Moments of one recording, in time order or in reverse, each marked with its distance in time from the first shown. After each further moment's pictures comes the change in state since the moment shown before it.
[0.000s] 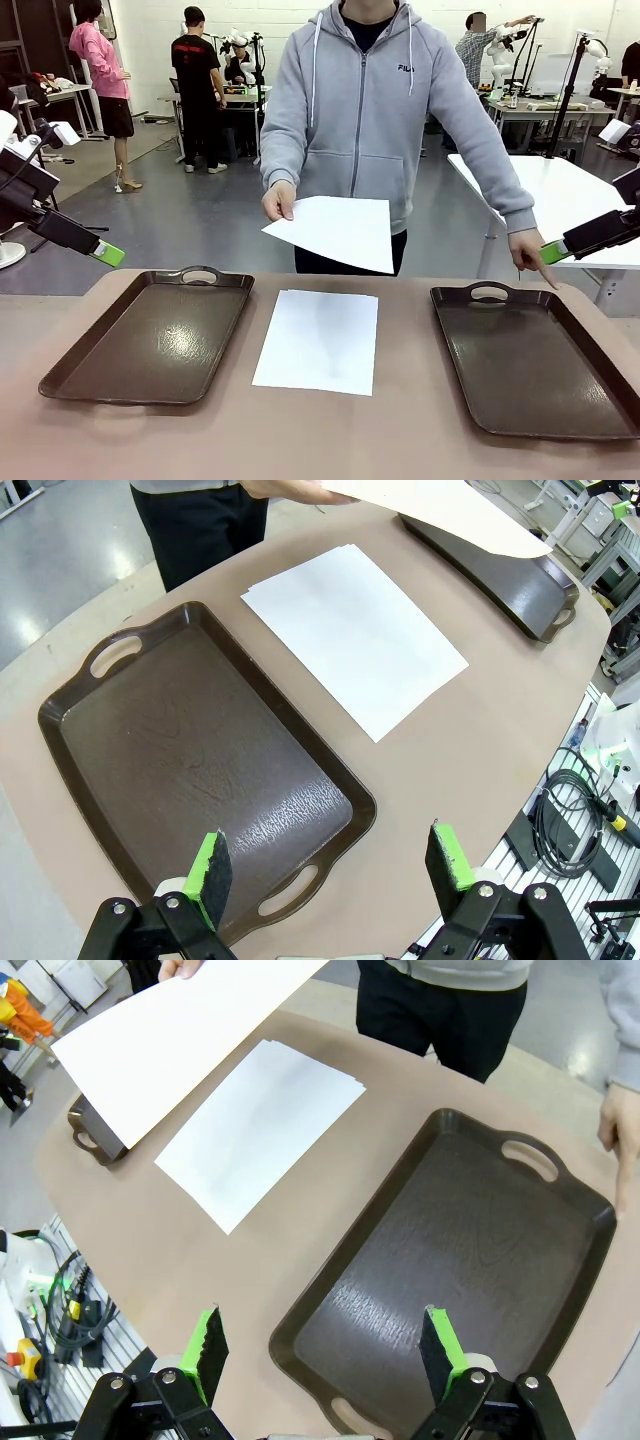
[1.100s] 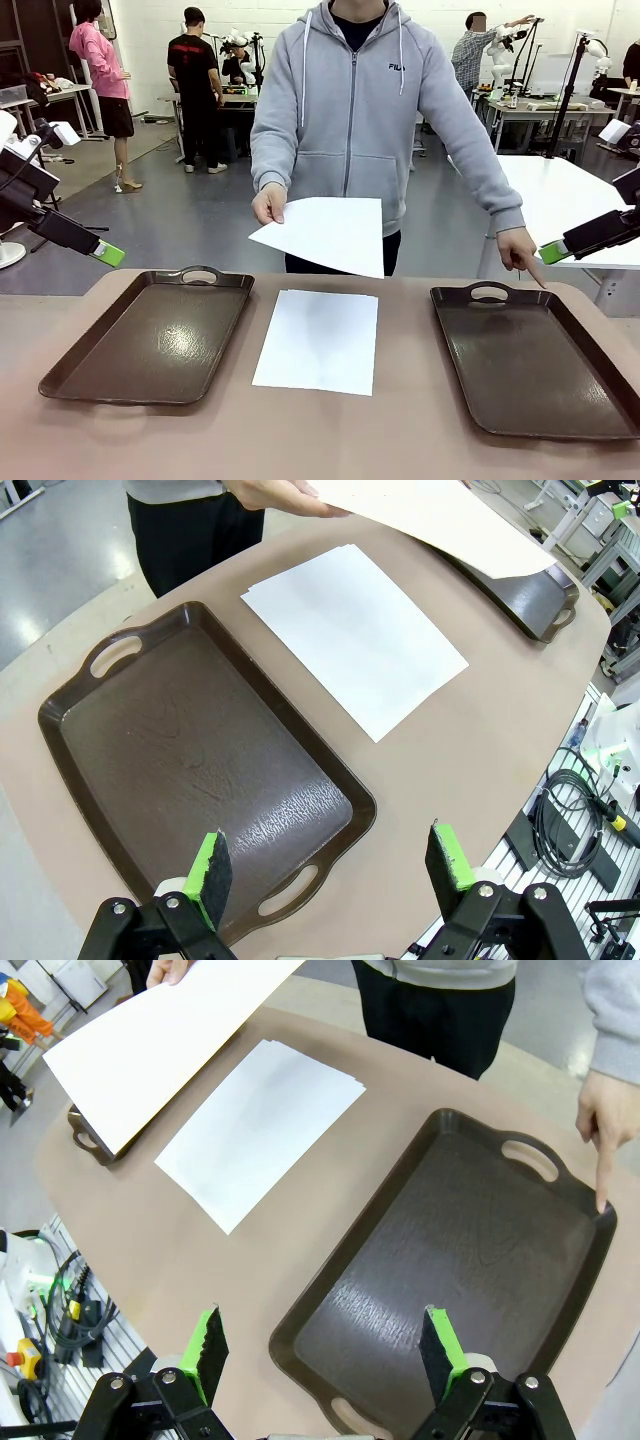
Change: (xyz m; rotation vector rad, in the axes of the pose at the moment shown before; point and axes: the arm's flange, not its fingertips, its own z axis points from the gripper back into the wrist) left arm 0.000 0.000 0.000 0.000 0.000 0.000; right arm 0.000 0.000 0.000 0.000 0.000 0.000
